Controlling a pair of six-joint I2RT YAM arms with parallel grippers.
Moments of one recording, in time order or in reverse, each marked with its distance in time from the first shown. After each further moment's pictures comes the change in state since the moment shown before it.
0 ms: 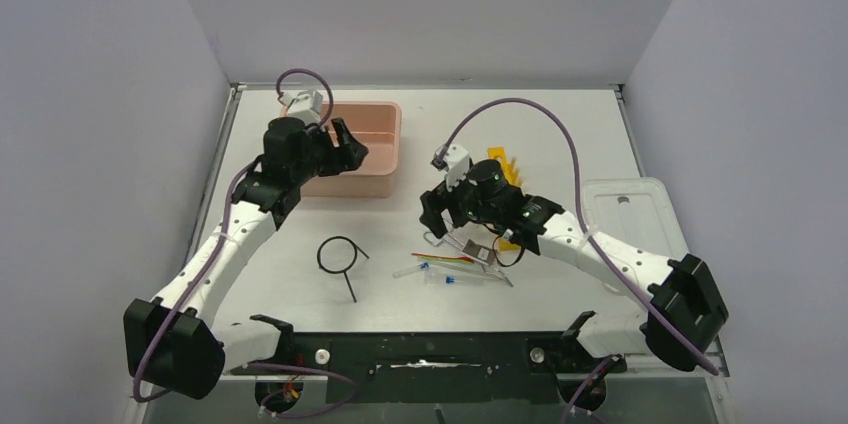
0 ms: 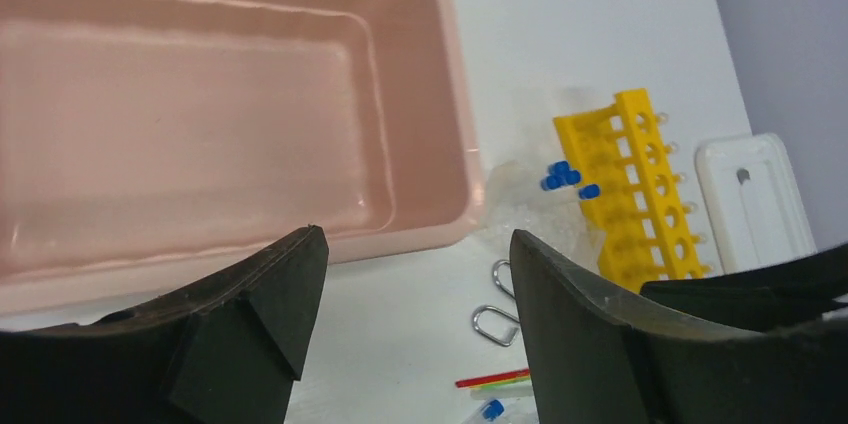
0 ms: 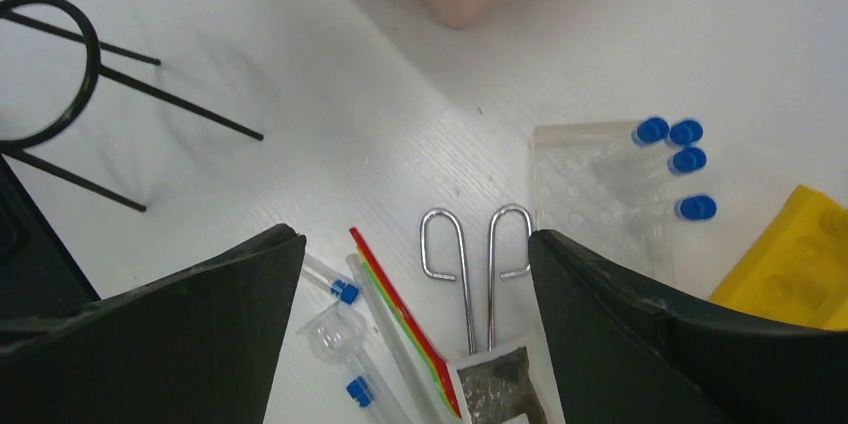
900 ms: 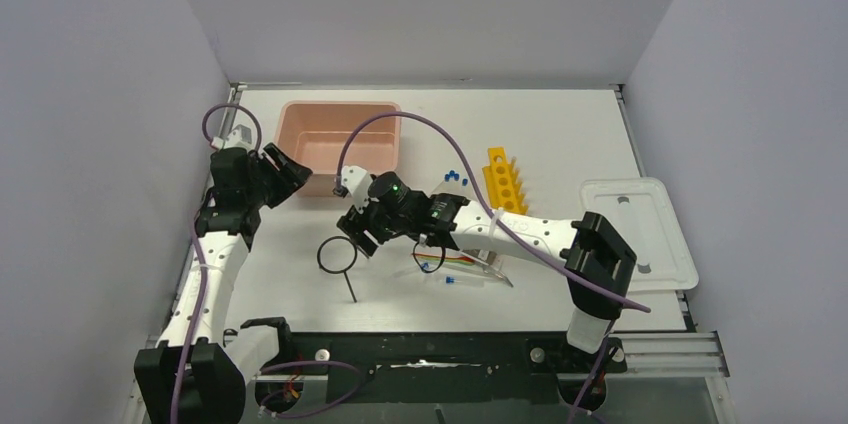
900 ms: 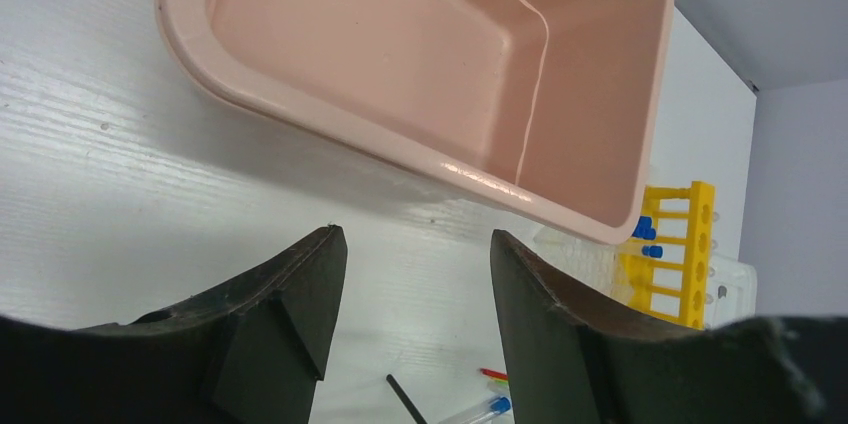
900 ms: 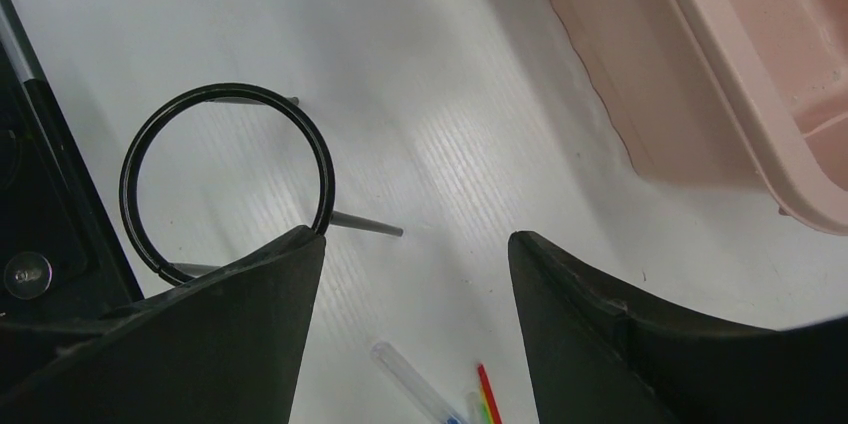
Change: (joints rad) left arm 0.425 -0.179 -0.230 -0.109 0.109 -0.196; right arm 0.317 0.468 0.473 -0.064 0.114 -0.077
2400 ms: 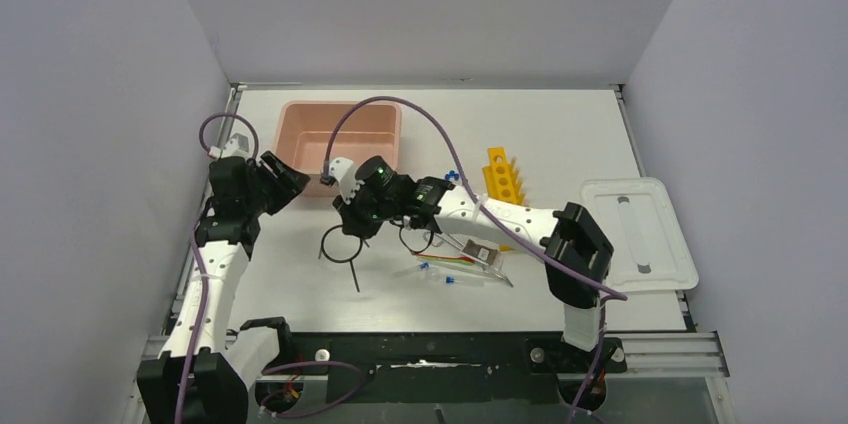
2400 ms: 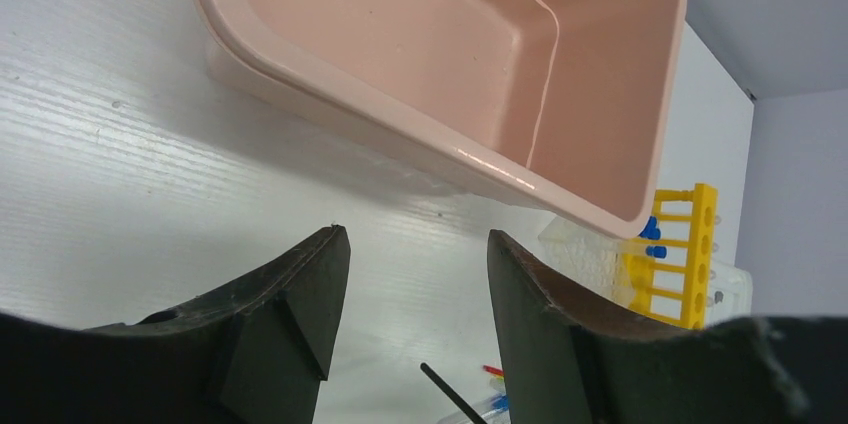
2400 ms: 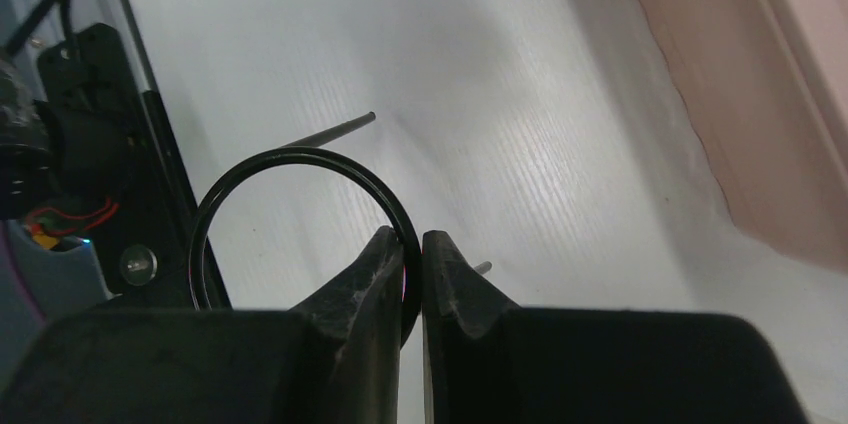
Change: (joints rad) left arm 0.014 -0.048 -0.069 0.014 0.006 -0.005; right arm -0.013 0.142 0.195 -0.121 -0.156 0.048
